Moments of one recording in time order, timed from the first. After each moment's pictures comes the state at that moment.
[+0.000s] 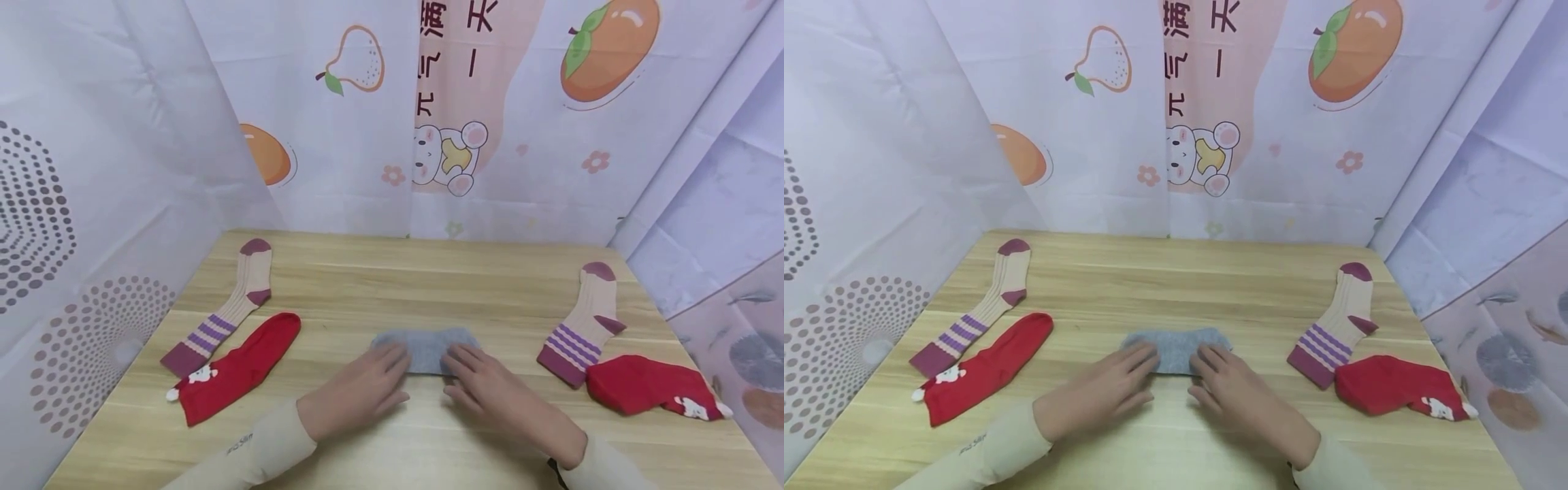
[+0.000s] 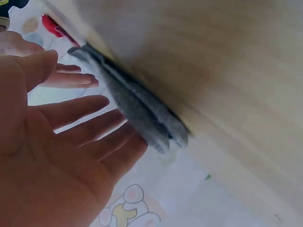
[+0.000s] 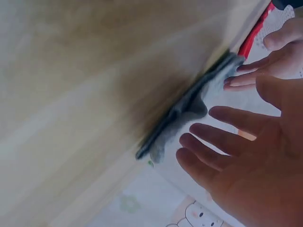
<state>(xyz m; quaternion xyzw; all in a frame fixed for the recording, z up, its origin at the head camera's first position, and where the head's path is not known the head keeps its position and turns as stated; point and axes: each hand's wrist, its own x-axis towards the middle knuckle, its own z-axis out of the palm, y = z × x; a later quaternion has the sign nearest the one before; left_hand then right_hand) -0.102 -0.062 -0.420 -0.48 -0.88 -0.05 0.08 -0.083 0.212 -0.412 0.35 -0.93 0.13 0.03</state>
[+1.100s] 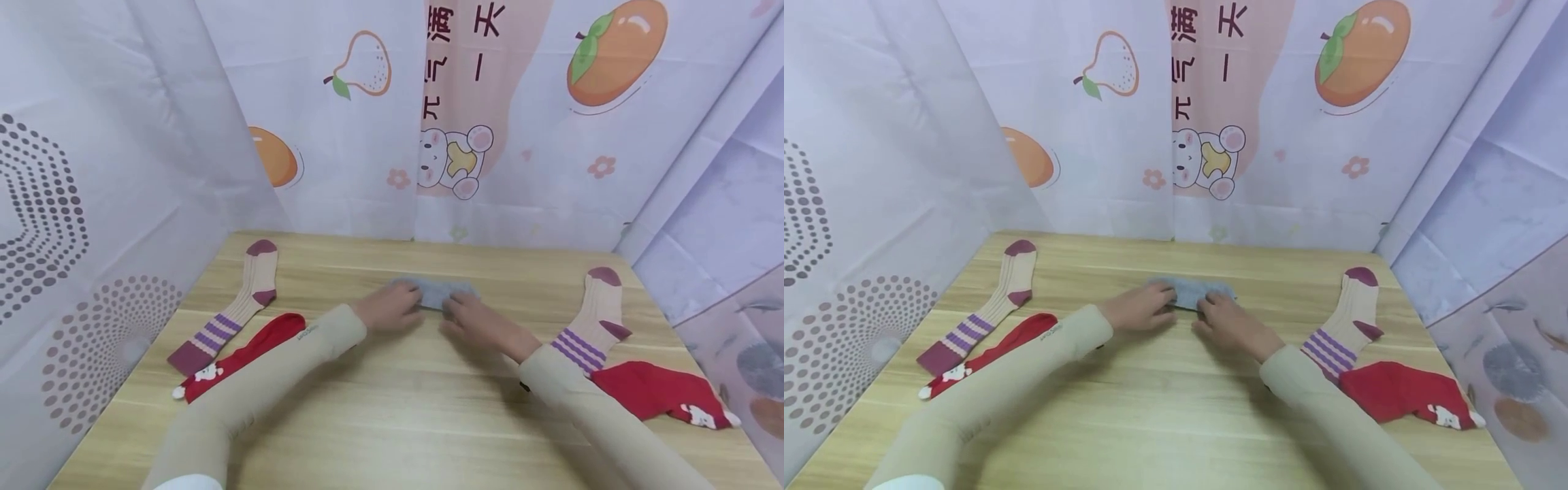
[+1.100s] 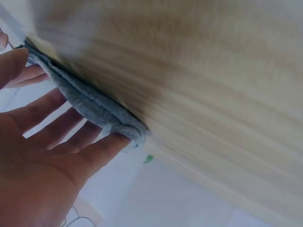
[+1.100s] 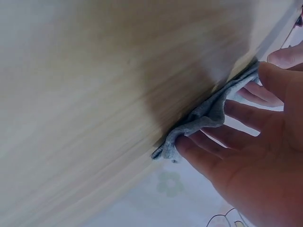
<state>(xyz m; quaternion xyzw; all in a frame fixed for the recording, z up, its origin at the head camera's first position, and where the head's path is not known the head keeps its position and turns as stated) -0.255 -0.021 -0.429 -0.47 -0.88 -0.08 0.00 -0.203 0.211 -0.416 0.33 -0.93 0.15 -0.04</state>
